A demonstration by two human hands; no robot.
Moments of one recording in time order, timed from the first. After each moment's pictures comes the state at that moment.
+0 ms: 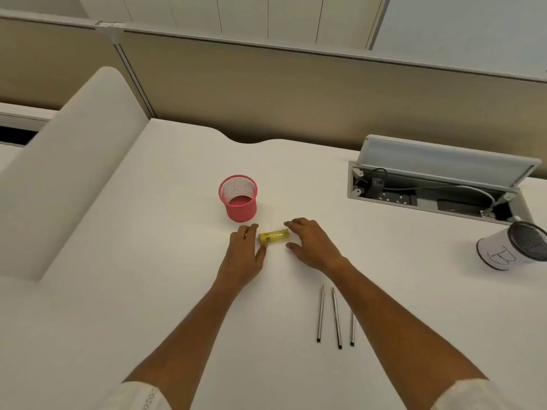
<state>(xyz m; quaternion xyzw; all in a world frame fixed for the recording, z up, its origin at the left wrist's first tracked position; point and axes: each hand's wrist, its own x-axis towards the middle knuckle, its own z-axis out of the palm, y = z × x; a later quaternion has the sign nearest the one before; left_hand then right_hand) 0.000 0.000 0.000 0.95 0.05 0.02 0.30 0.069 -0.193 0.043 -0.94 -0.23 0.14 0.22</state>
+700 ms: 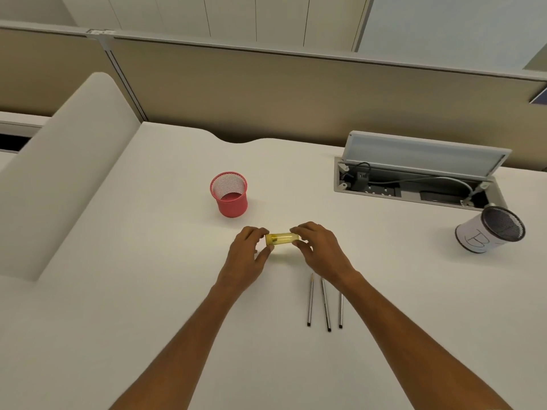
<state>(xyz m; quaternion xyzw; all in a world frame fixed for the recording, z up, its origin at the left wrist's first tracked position) -0.030 -0.028 0.037 0.91 0.00 0.06 0.41 0.019 -0.234 0.062 -0.92 -0.24 0.01 0.32</state>
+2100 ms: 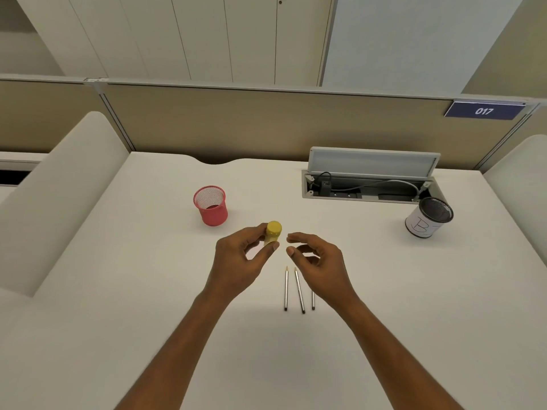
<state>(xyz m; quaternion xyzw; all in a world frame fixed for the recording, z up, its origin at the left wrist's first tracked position) -0.110 -0.085 0.177 0.81 -0.07 0.14 0.56 -0.103 -0.275 0.163 -0.78 -0.06 -0.02 0.62</state>
